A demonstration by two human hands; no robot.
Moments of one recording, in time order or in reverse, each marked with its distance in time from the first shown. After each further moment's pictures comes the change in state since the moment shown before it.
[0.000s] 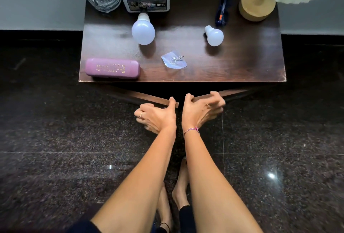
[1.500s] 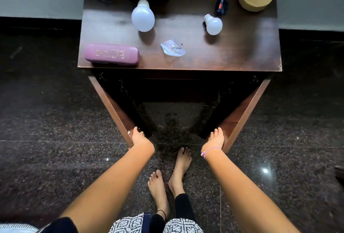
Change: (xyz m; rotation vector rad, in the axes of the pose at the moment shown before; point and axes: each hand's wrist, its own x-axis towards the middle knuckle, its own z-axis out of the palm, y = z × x) left_hand 0.043 -0.128 -0.029 1.631 -0.882 0.757; right_hand -0.006 0.109 -0.074 -1.895 -1.136 -0.610
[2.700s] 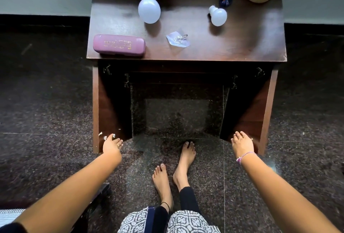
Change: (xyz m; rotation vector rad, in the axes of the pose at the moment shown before) left_hand -0.035 -0.067 0.079 0.443 -0.222 -0.072; right_hand 0.045 0.029 0.103 0.089 0.171 -0.065
